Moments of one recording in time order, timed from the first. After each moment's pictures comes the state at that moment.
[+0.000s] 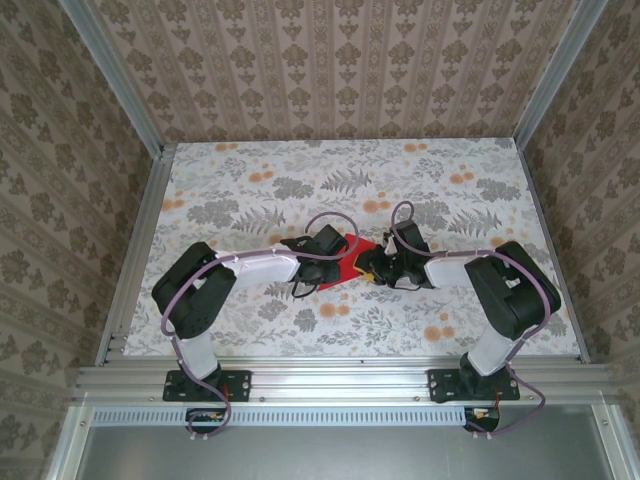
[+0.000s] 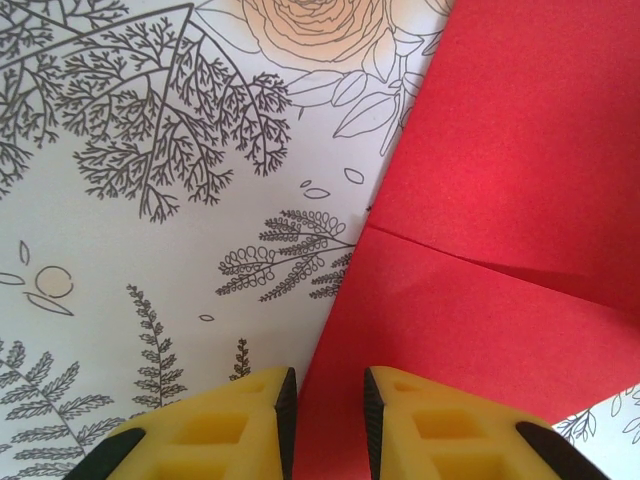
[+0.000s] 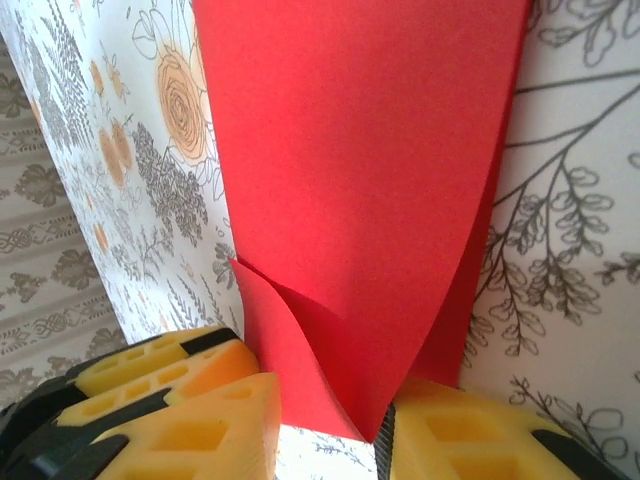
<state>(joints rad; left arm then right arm) -0.90 1.79 1.04 -0.39 -0.10 -0.82 0.42 1.69 0.65 0.23 -0.51 1.09</state>
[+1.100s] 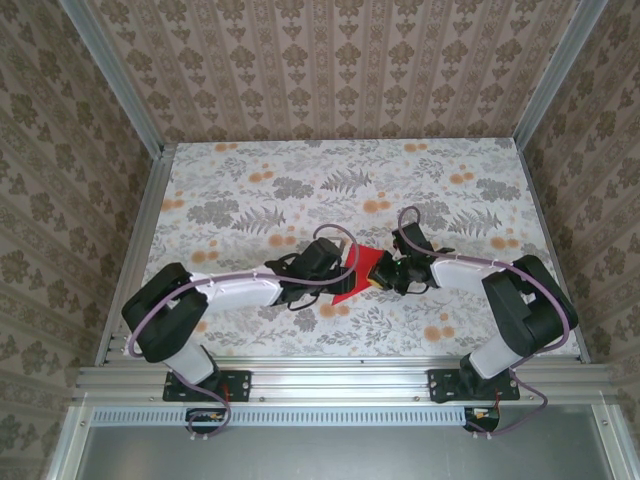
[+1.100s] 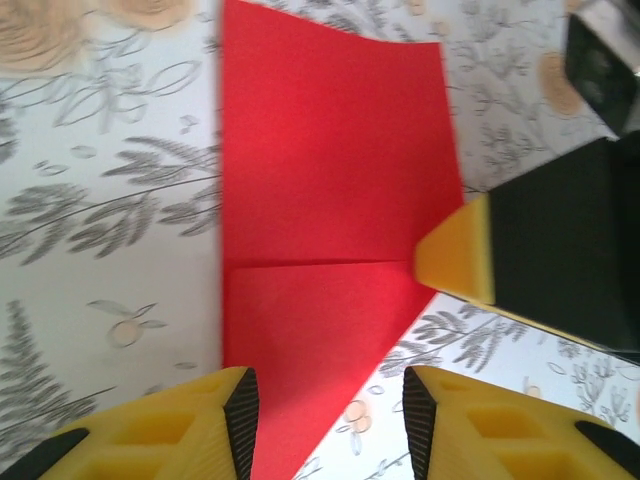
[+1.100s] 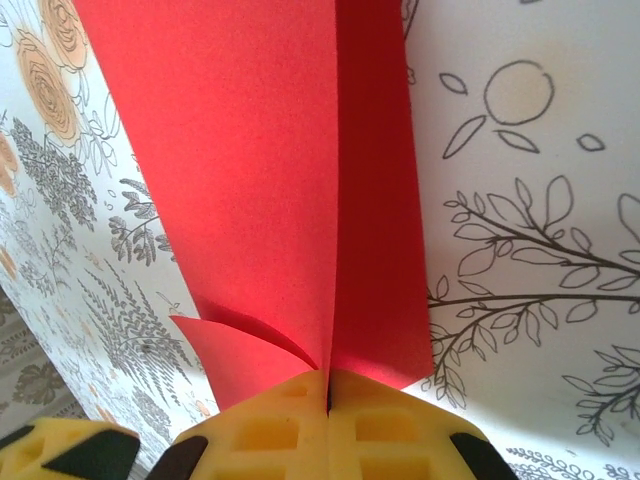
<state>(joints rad) -0.99 1.60 0.82 -0.04 0.03 -0.69 0.42 1.56 0.68 -0.14 -0.42 1.07</state>
